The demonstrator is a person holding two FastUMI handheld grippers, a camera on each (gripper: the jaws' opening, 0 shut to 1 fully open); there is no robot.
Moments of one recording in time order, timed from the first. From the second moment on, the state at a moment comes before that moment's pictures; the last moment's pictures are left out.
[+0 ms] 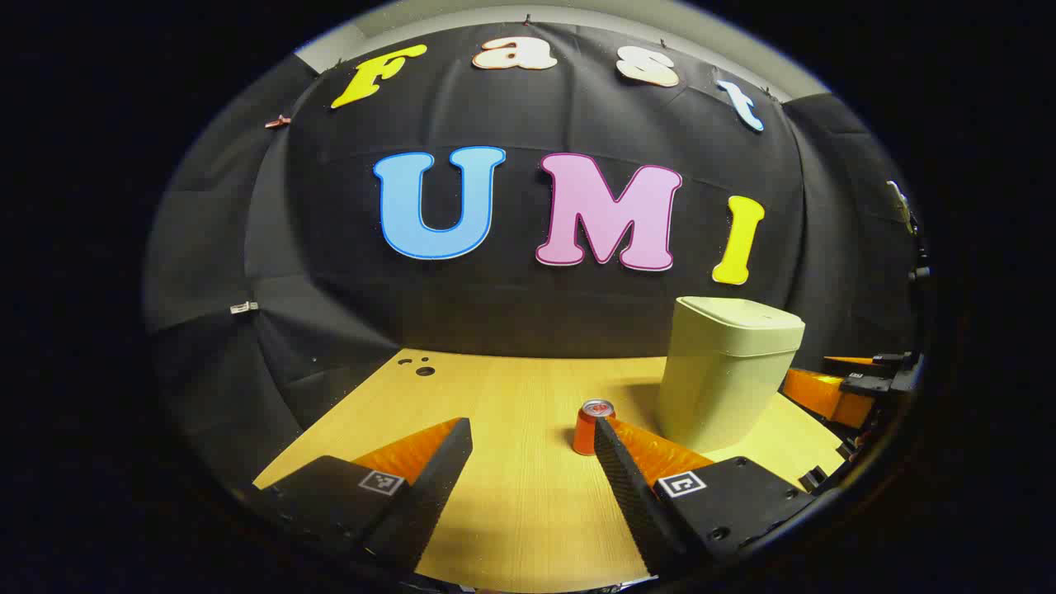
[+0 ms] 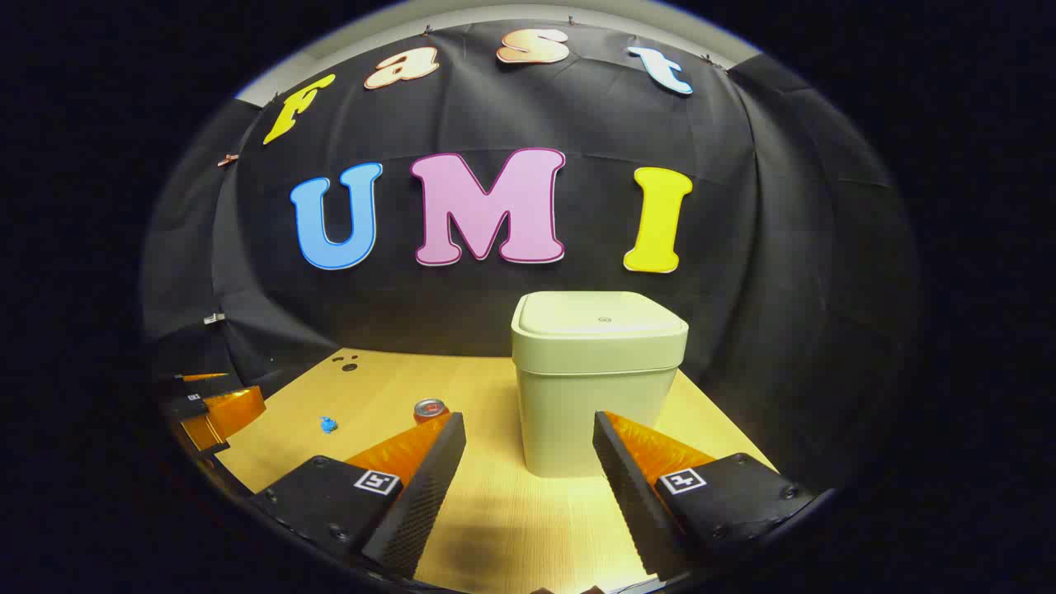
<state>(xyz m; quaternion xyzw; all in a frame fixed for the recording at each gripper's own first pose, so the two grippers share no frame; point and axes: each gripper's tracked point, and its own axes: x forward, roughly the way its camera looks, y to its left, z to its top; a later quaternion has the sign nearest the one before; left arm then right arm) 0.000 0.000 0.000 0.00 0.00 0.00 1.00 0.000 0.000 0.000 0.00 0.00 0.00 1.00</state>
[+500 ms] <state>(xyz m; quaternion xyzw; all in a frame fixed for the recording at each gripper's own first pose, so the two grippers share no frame) 0.002 -0.007 -0.003 0.01 0.00 -0.01 1.00 -0.005 -0.011 -0.004 0.00 0.00 0.00 1.00</state>
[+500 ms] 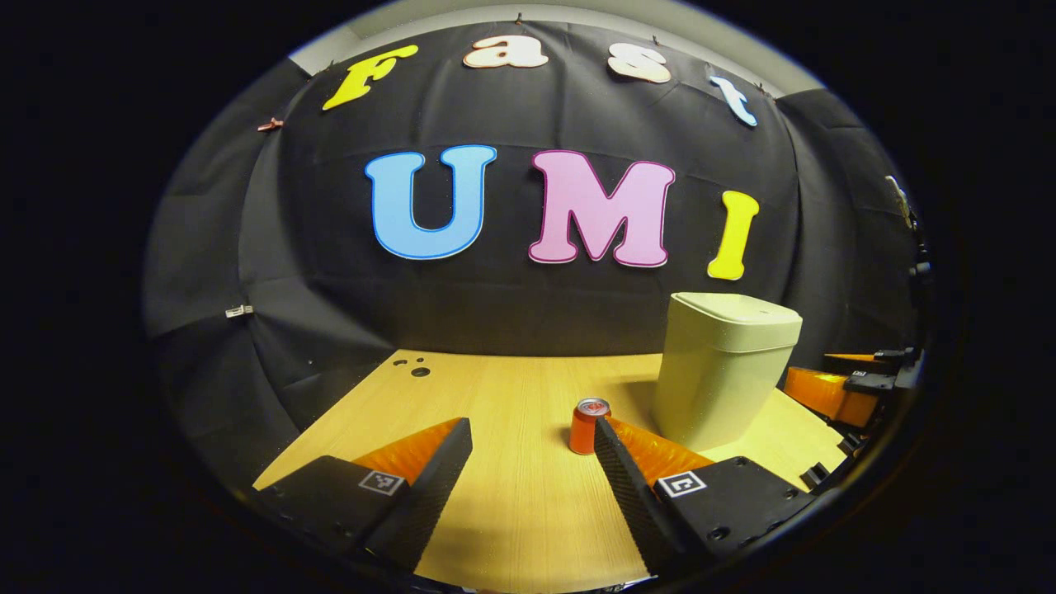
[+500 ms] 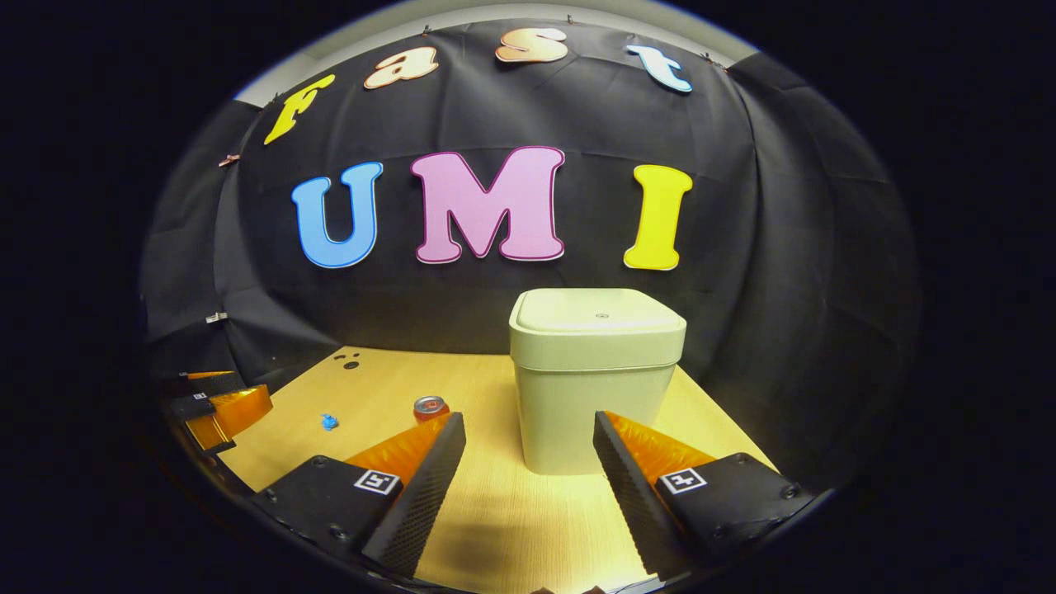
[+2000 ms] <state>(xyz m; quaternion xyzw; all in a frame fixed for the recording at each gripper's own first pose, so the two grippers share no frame) 0.004 -0.021 -0.017 0.01 0.02 -0.02 1.00 -0.007 0.001 -0.001 -0.03 0.01 0.04 1.00</state>
